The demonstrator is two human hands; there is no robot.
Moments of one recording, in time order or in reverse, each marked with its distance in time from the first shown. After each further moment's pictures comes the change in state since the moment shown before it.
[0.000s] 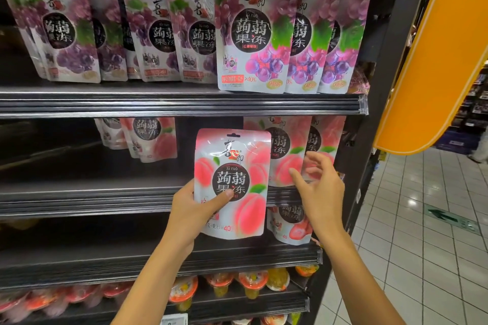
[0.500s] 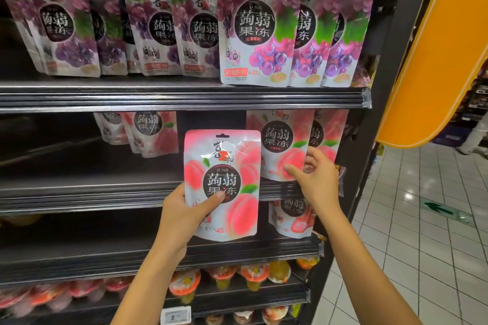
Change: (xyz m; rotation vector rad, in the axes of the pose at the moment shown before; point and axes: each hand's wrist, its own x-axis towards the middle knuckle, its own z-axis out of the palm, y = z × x) left_hand -0.011 -0.008 -0.019 0.007 0.046 -0.030; right_hand 0.016 0.007 0.011 0.026 -0.154 0.097
